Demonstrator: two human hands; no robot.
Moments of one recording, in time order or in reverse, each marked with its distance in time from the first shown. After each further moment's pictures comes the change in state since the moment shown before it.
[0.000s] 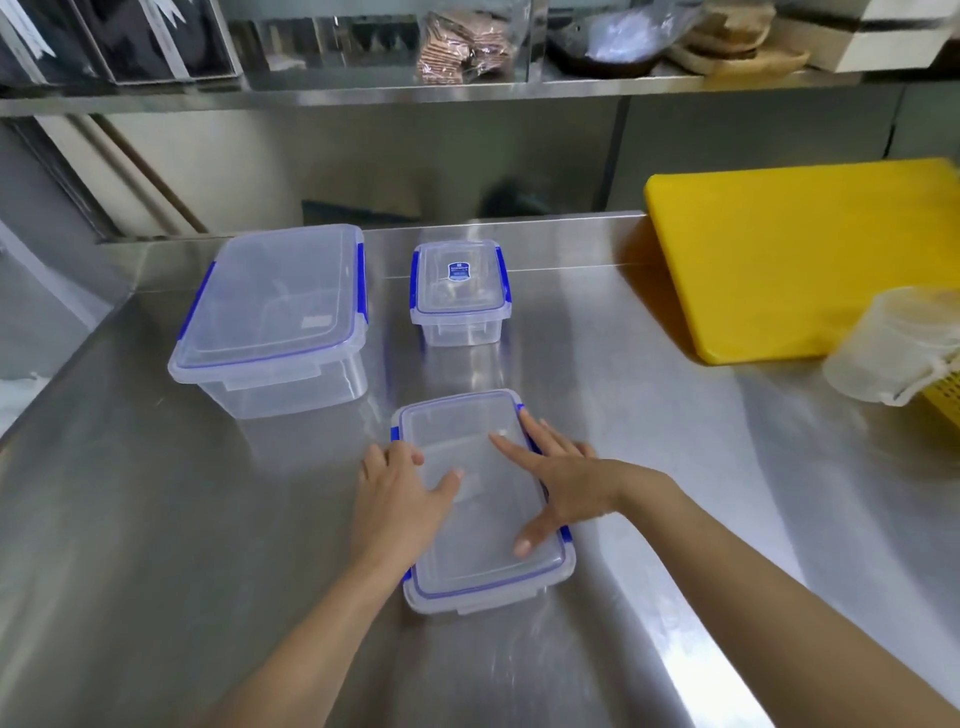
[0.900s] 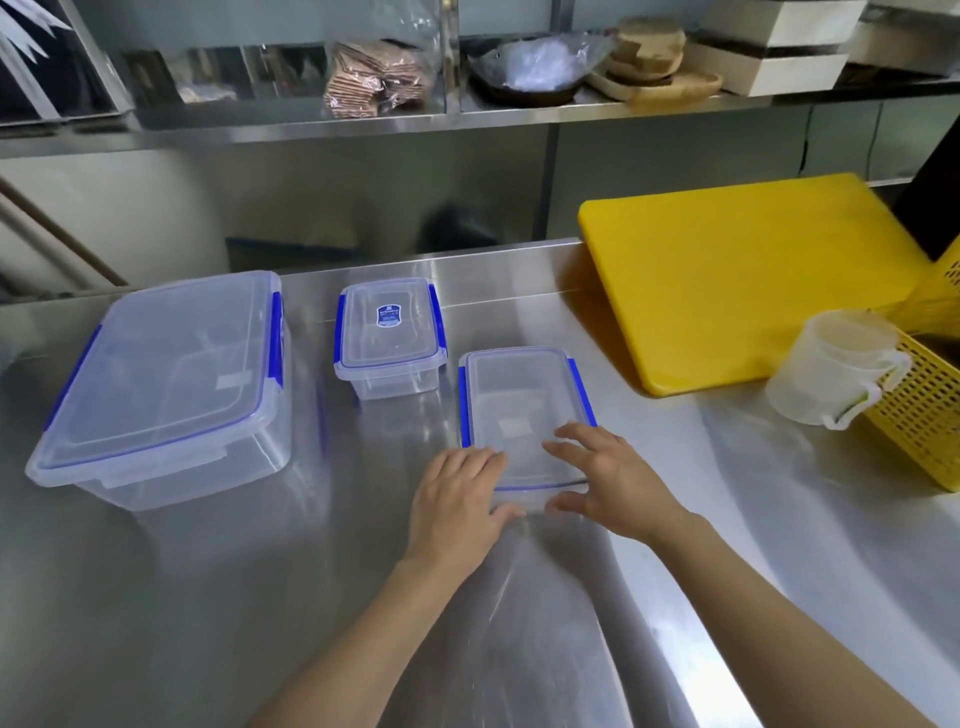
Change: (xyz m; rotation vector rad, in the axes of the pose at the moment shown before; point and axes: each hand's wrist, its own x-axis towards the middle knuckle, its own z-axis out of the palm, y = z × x) left_hand 0.056 0.076 0.087 0.303 0.035 0.806; right_hand -0.021 0.089 -0.032 -0.116 0.567 0.123
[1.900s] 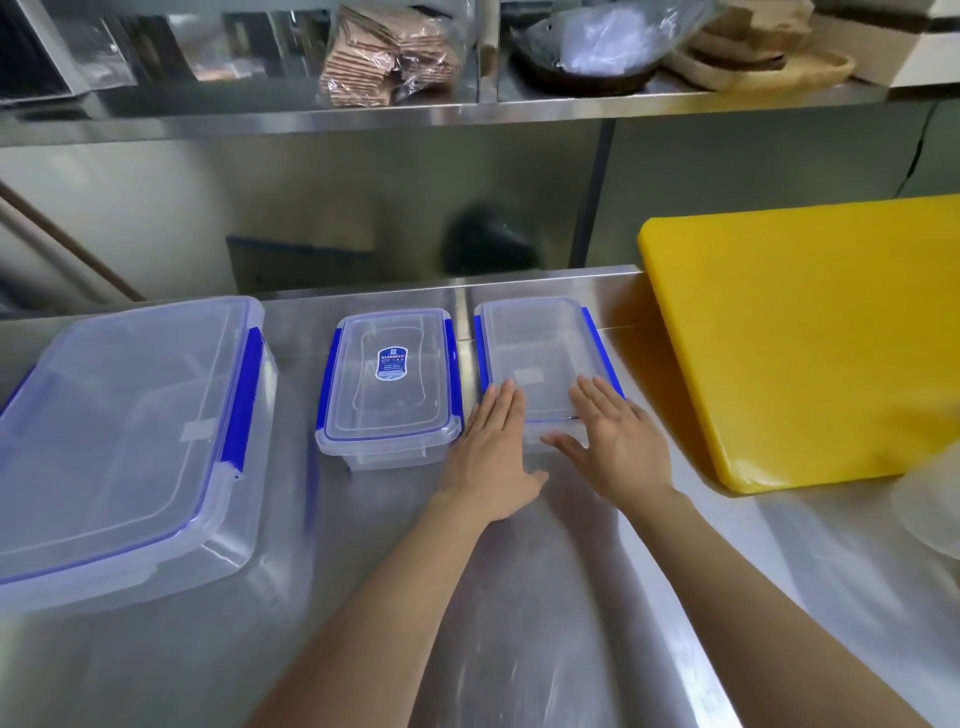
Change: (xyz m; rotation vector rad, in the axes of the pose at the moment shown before) left_hand 0.161 -0.059 0.062 -0.185 -0.341 -0.246; right_hand 0.170 0.054 0.015 -0.133 0.213 0.176
